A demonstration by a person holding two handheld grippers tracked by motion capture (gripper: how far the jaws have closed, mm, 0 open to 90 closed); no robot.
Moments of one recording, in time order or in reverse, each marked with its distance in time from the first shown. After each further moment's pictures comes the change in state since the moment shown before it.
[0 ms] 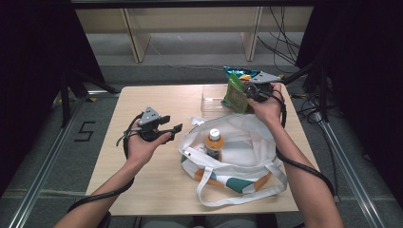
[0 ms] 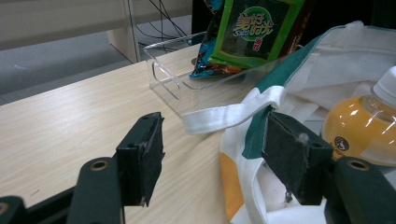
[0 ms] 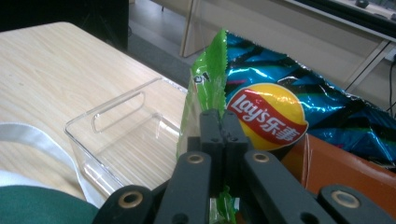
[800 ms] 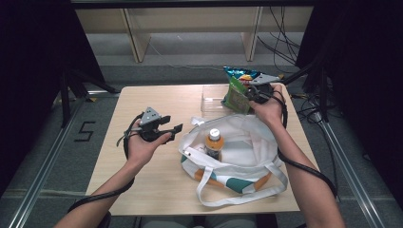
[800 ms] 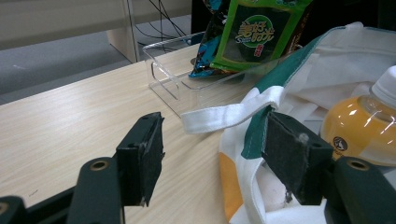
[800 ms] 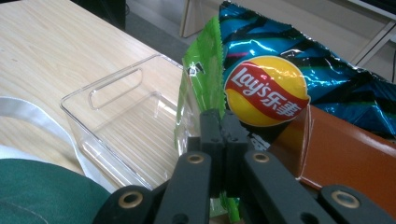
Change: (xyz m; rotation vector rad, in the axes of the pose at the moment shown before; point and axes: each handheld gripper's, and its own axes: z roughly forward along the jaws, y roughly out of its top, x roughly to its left) left arm -0.001 0.000 0.000 -0.001 0.000 -0.002; right arm -0.002 -0.005 -0.002 0.088 -0.003 -0.016
